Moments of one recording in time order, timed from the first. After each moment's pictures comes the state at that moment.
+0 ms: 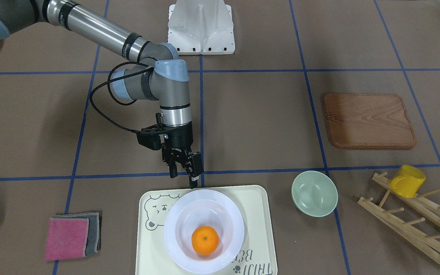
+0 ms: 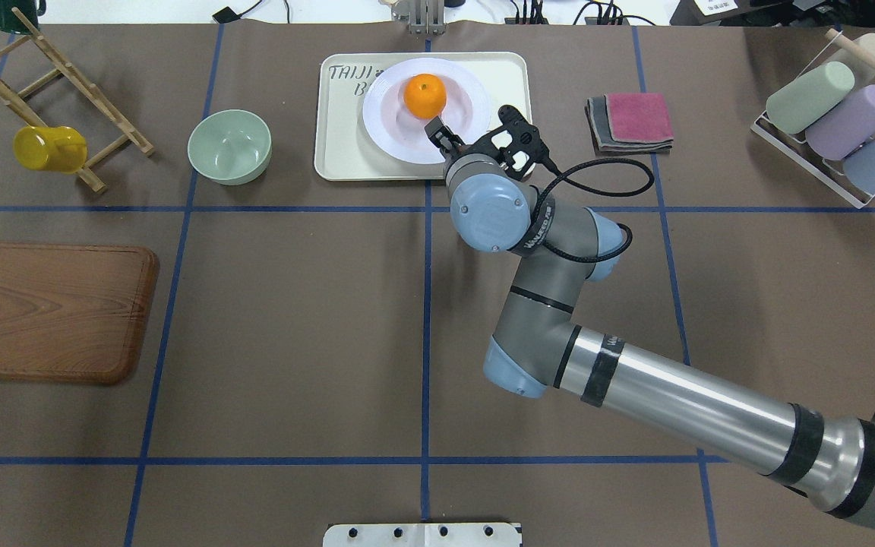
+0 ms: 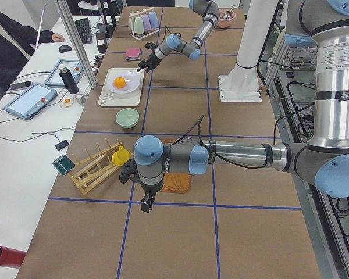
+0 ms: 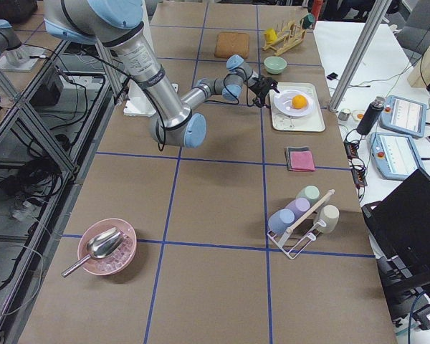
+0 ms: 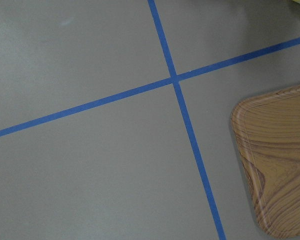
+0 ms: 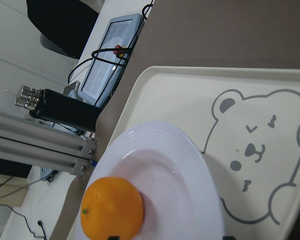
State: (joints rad) left arm -1.60 -1.50 -1.69 -1.55 -2.30 0.29; right arm 0.56 -0.81 1.34 -1.08 1.30 1.90
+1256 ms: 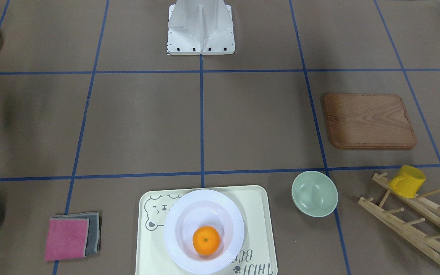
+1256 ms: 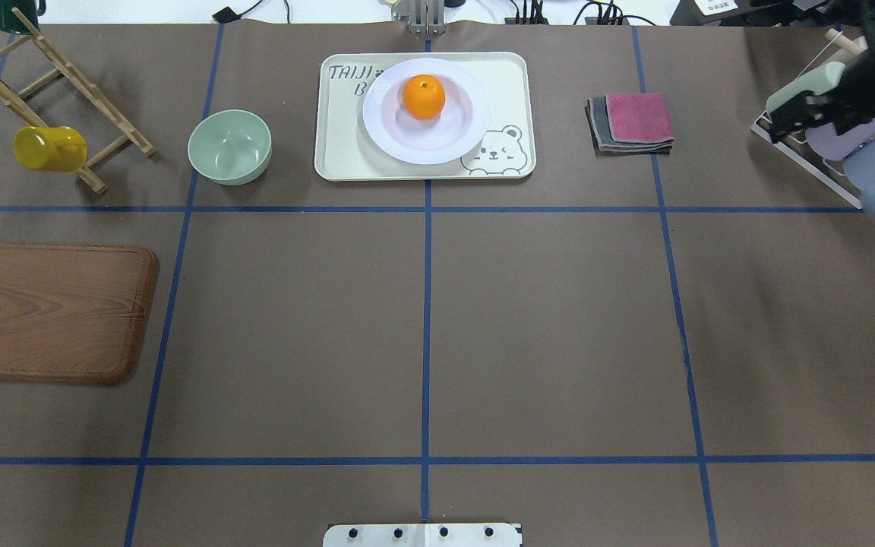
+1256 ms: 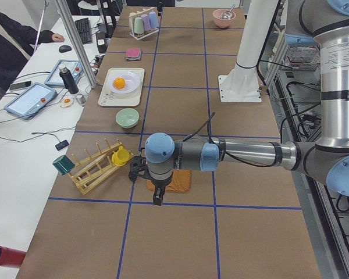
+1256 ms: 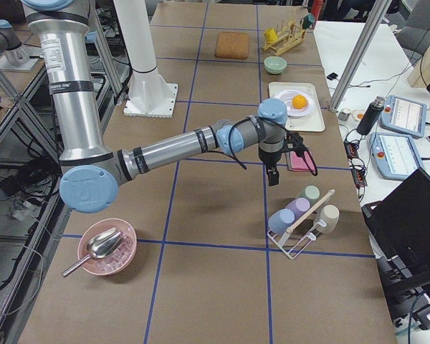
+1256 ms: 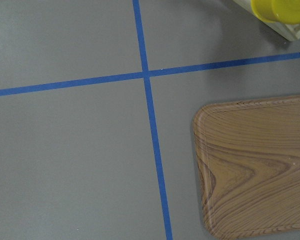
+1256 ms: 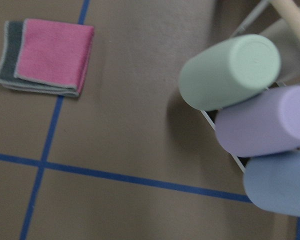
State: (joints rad) left arm -1.60 -1.43 -1.78 -1.54 -2.37 0.14; right arm 1.36 -1.49 1.75 -1.48 2.29 0.22
